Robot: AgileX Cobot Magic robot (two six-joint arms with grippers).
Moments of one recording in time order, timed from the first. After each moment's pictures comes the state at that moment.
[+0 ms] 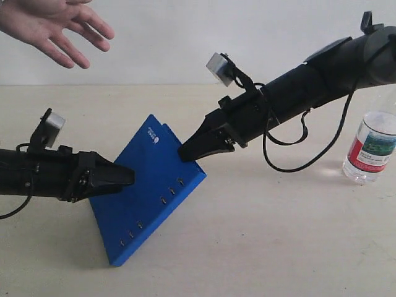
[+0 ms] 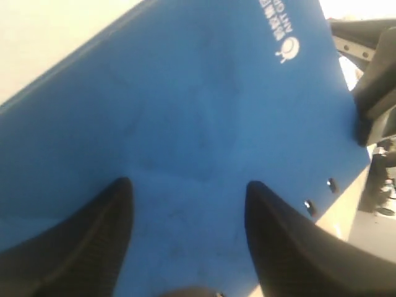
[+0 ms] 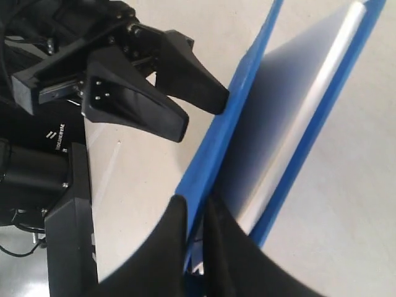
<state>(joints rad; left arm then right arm) -0.02 1.89 -0.68 -1.67 0.97 1.59 0.31 2.04 -1.33 1.23 1.19 -1.19</state>
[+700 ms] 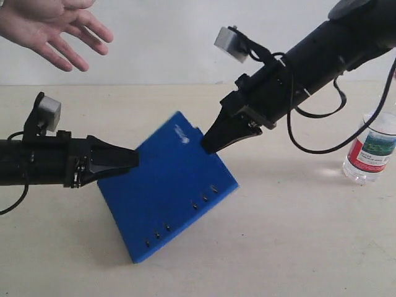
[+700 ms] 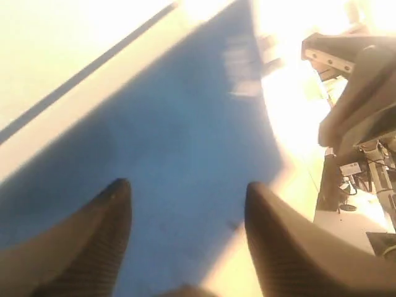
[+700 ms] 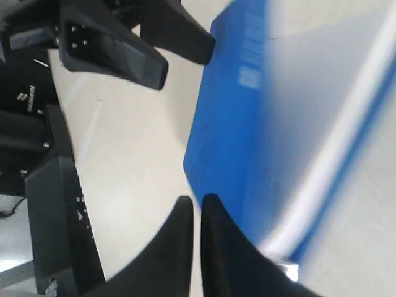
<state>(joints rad) -0.02 1.86 -0.68 -1.73 1.11 1.69 0.31 1.84 -1.33 0.96 1.20 -0.95</state>
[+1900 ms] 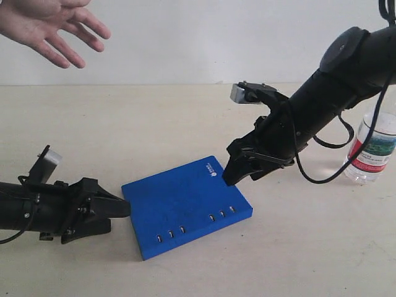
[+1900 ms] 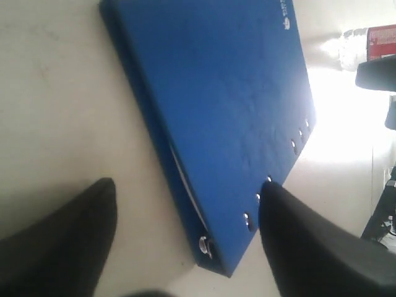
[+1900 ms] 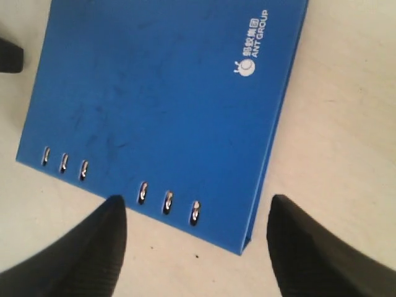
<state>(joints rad) -0.03 1.93 -0.56 -1.74 0.87 1.51 0.31 1.90 -1.20 0.73 0.88 -0.73</state>
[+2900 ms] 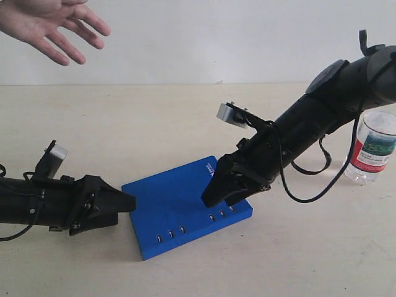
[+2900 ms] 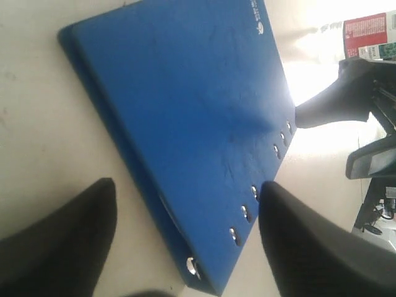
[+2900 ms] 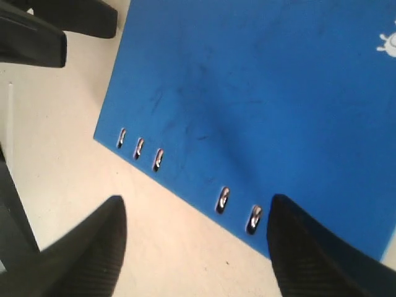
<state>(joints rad) -0.03 1.97 -0.60 -1.75 0.94 1.58 0.31 2.04 -1.20 0.97 1.03 -0.96</state>
